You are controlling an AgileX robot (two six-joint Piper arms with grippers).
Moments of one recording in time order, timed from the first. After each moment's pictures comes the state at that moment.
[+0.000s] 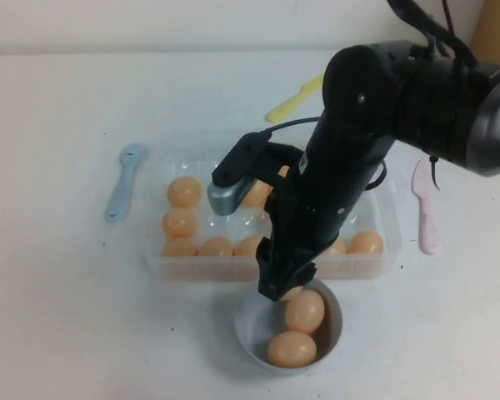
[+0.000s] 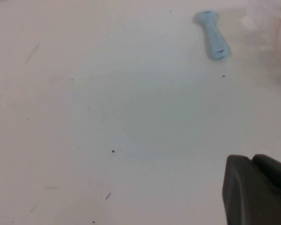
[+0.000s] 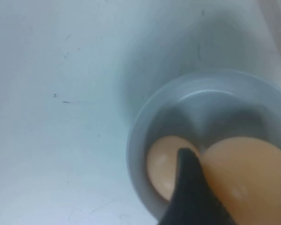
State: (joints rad) right arm 0.70 1.86 -1.62 0.28 1.22 -0.49; left arm -0.07 -0.01 0.02 0.07 0.37 0.04
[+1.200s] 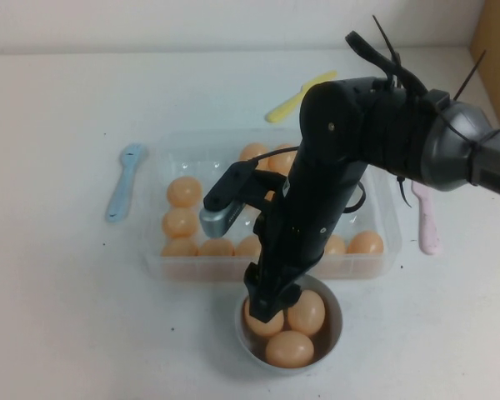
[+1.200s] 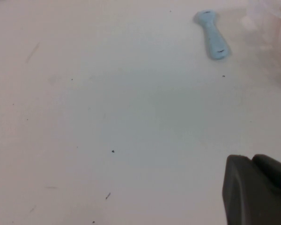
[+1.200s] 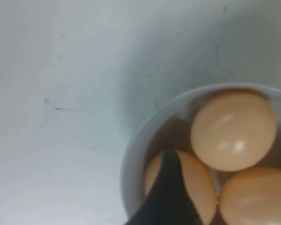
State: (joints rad) right arm 0.70 1.96 -1.62 0.32 1.19 -0.54; left arm -0.07 -0.01 0.02 0.07 0.37 0.04
